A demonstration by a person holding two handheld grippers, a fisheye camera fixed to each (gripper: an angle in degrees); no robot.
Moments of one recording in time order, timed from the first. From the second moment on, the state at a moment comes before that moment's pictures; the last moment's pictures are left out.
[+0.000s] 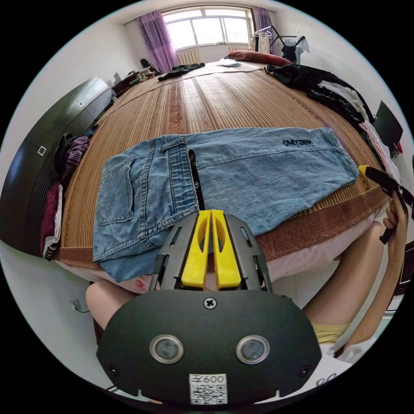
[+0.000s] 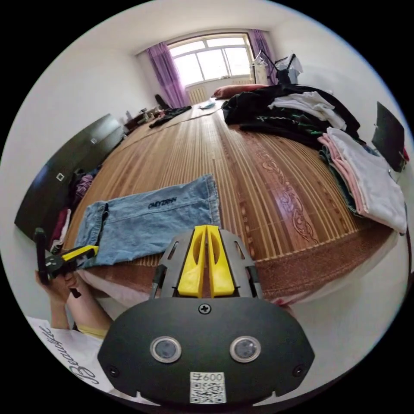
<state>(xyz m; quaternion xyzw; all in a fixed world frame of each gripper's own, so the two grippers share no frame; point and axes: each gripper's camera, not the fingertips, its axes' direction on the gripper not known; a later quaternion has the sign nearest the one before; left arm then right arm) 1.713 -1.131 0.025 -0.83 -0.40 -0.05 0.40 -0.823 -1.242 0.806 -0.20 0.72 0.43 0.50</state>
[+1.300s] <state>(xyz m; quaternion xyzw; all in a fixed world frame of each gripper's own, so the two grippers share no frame) 1.714 -1.217 0.150 -0.80 -0.45 -0.05 0.40 -0.871 -1.253 0.656 -0.02 0.72 0.47 0.51</state>
